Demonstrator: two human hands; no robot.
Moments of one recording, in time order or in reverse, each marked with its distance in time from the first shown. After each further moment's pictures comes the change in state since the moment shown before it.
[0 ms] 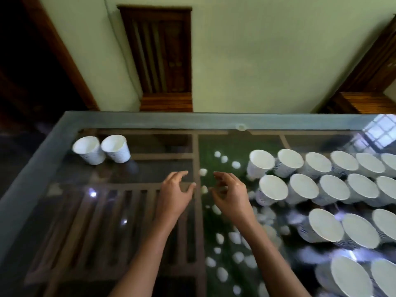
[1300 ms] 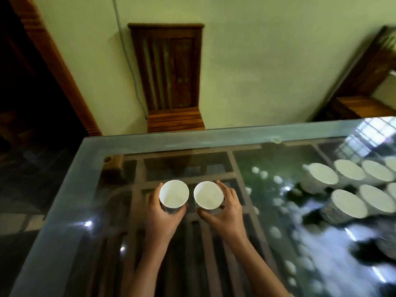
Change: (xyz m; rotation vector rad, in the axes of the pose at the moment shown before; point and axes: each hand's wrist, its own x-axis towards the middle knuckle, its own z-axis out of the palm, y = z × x) left_hand 0.068 -0.151 -0.120 -0.125 0.148 -0.089; right_hand 0.048 -0.092 0.187 0.211 0.186 0.160
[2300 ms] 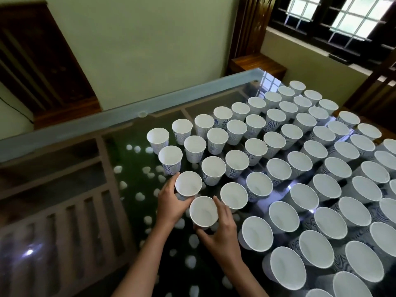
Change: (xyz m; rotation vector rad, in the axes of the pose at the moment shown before) left_hand -0.246 0.218 0.241 -0.118 -0.531 0.213; right_hand -0.176 0.153 -0.330 -0.115 0.287 0.188
